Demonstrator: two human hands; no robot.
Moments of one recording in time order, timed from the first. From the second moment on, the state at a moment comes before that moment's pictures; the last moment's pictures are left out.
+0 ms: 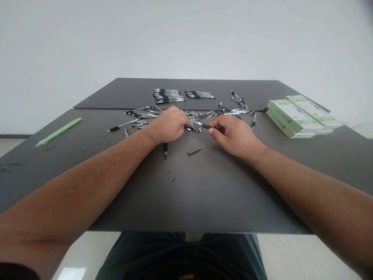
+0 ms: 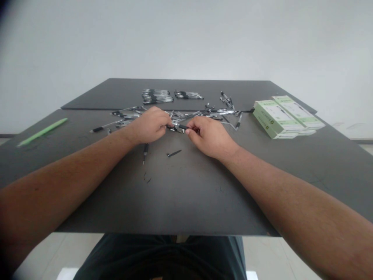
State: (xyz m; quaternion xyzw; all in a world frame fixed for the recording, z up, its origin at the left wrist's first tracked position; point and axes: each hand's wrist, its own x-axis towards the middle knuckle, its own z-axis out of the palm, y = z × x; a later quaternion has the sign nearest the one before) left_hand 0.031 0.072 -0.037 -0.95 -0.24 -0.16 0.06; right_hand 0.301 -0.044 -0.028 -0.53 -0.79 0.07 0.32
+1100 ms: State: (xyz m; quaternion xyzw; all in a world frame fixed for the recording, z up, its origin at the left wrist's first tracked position) left_hand 0.032 0.059 -0.037 -0.97 -0.21 -0.14 0.00; right_hand 0.301 -0.042 -0.025 -0.52 -0.78 0.06 0.33
